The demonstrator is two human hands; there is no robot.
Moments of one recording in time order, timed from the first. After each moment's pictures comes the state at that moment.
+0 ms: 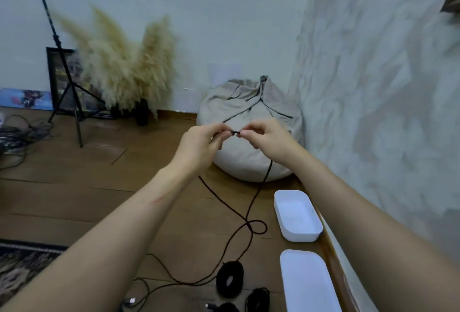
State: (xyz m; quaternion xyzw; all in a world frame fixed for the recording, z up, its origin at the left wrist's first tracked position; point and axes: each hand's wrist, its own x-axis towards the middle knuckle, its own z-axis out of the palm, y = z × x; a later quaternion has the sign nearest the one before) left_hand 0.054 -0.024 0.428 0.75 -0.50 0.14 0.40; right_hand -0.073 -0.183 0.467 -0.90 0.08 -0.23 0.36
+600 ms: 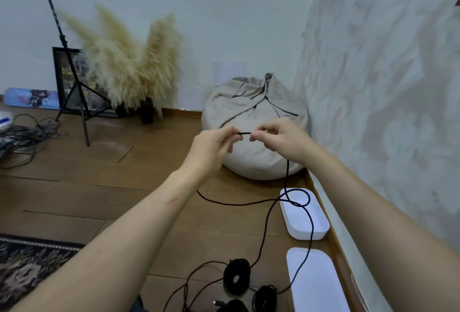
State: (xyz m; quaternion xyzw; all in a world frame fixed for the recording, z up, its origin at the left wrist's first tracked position) left_hand 0.048 -0.025 0.421 0.75 -0.51 0.15 0.40; right_hand -0.079 -0.193 0.467 -0.91 0.07 -0.20 0.35
